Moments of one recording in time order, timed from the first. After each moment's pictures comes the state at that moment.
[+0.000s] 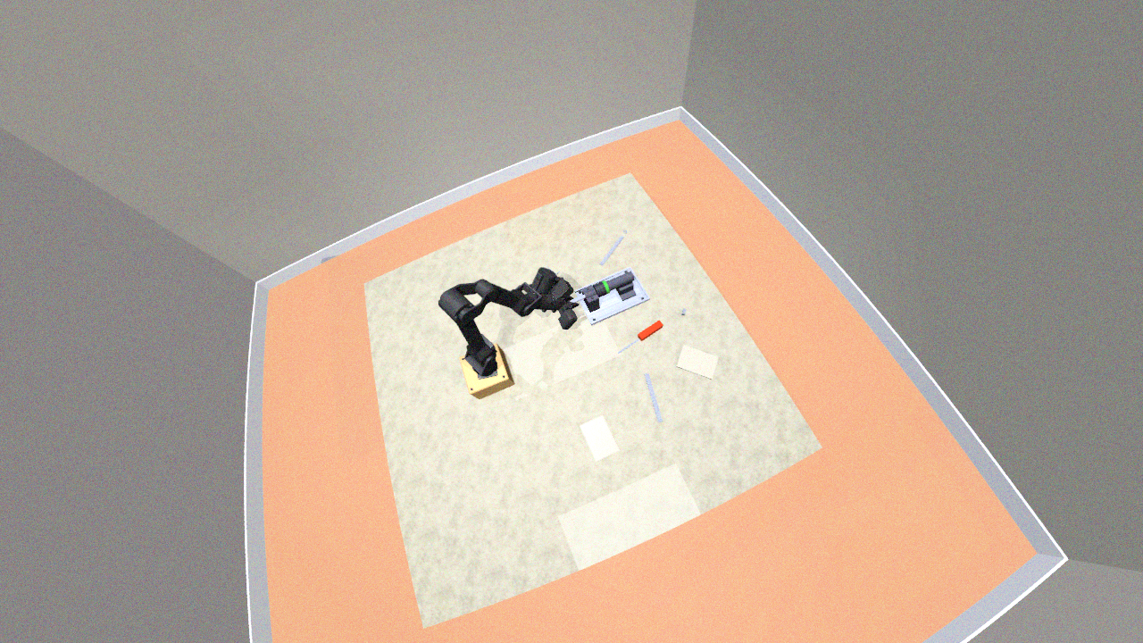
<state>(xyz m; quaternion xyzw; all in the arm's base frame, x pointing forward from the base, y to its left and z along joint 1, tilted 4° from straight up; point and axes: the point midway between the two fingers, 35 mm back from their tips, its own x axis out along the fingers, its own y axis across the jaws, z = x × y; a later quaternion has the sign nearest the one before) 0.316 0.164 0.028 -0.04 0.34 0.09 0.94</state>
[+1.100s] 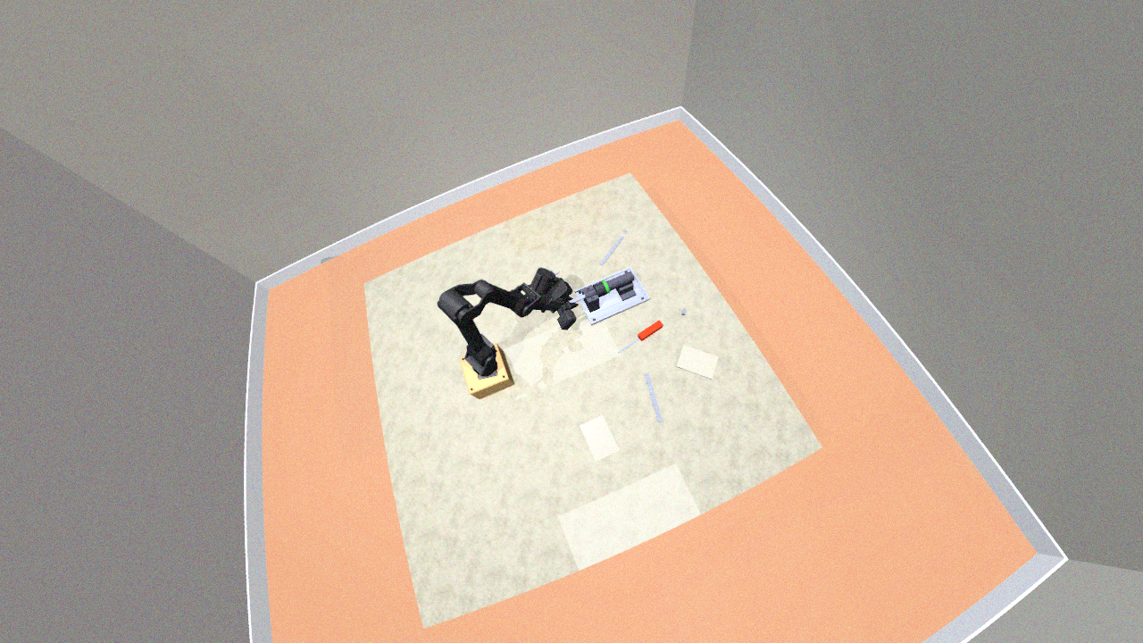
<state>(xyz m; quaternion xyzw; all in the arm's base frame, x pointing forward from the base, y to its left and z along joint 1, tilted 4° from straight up) 0.313 0.163 0.028 -0.04 0.34 0.09 0.94</state>
